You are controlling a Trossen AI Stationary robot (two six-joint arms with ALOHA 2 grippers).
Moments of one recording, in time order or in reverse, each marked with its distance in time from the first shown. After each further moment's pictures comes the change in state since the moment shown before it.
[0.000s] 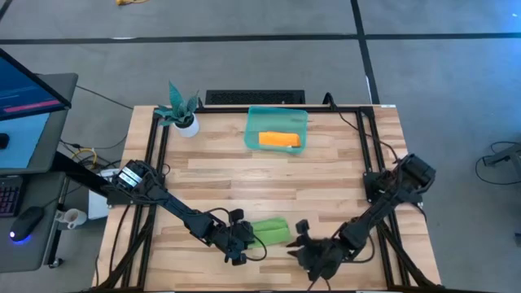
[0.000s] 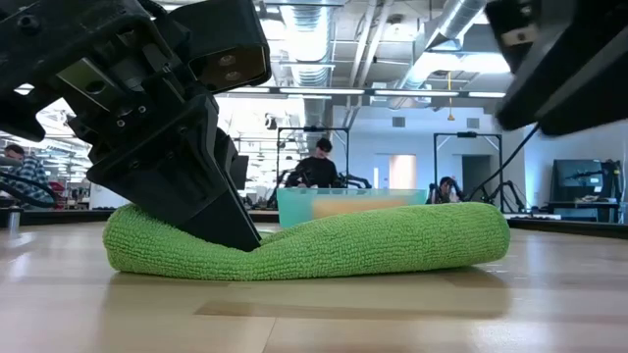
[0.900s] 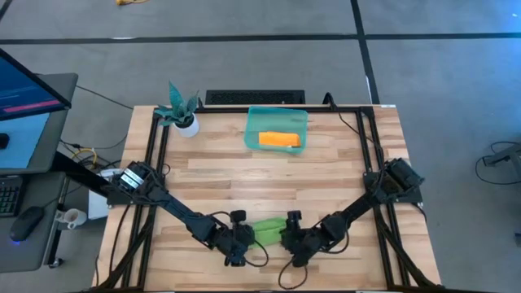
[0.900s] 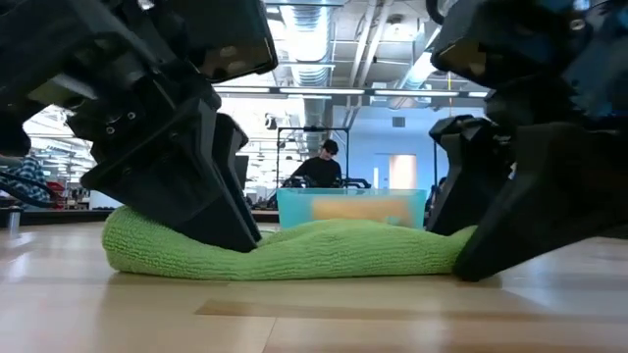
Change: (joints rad) left arm -0.008 0.004 0.065 -0.094 -0.027 0.109; right arm -0.172 0.167 0.009 -0.040 -0.175 0.204
